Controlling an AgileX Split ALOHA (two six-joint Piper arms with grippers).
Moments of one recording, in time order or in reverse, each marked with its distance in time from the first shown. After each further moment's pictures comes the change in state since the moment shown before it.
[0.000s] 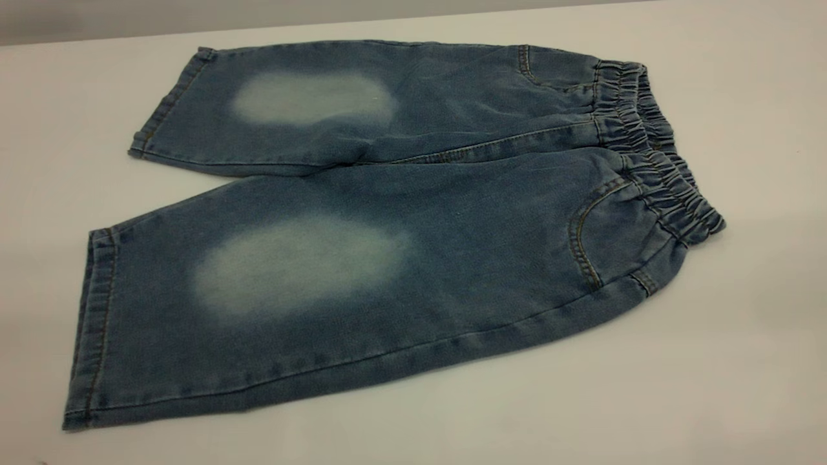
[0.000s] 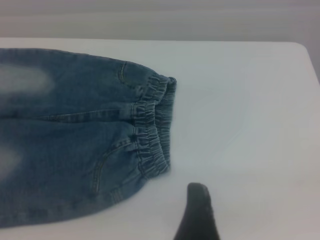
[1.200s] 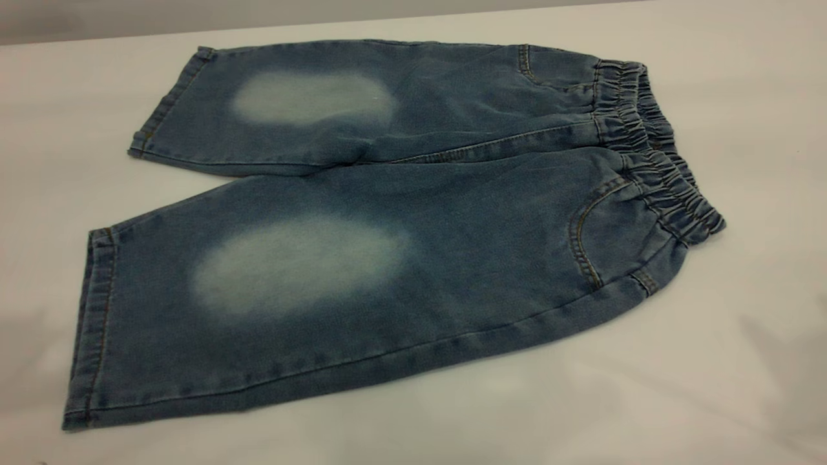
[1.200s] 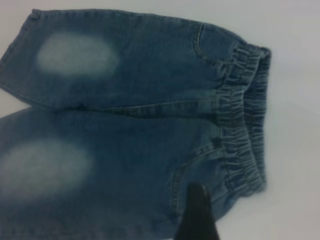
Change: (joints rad) left arm 0.000 0.939 -0.219 -0.085 -0.400 0.130; right arm 0.000 0.841 -0.101 0.383 -0.463 -0.210
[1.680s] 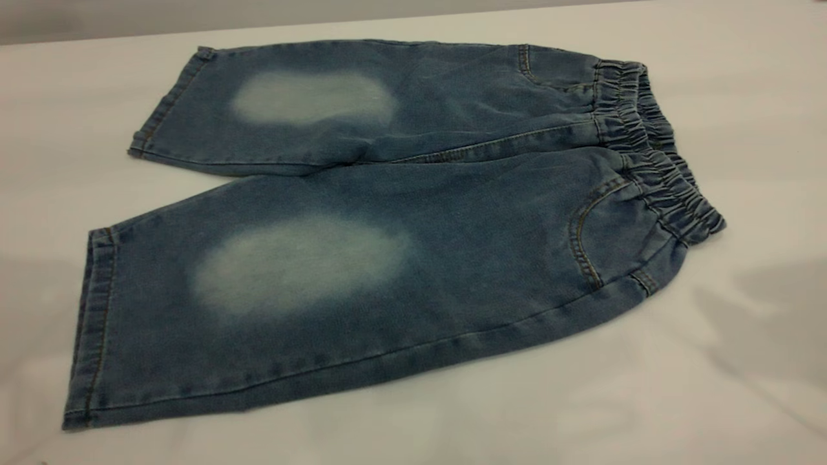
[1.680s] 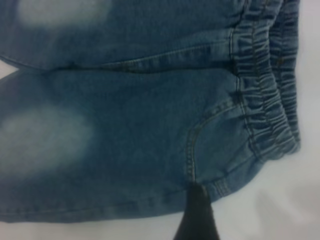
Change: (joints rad) left arm 0.000 0.263 -0.049 -0.082 -0.048 0.106; right arm 0.000 0.293 -0.001 0.150 -0.063 -0.080
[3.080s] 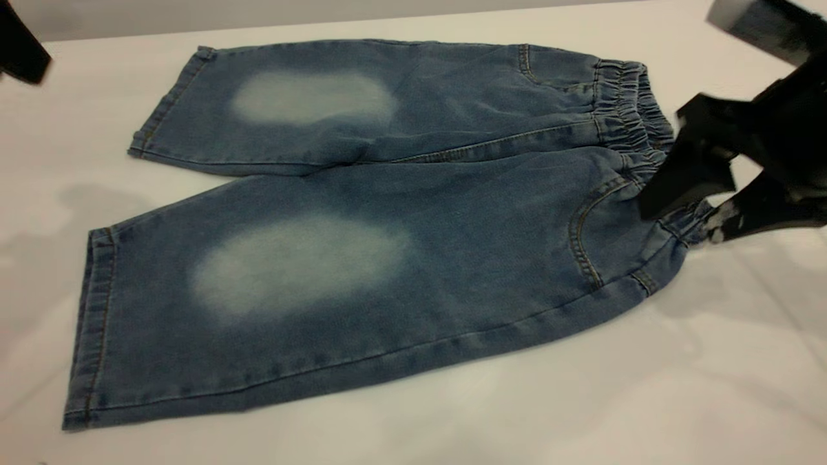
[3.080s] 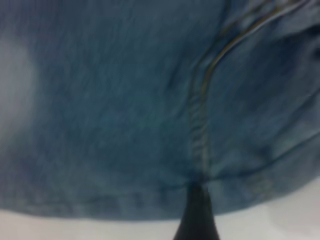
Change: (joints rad) left arm -0.051 0.370 -0.148 -0.199 0.025 0.352; right arm -0.079 0.734 -0.046 0.802 -0.052 -0.849
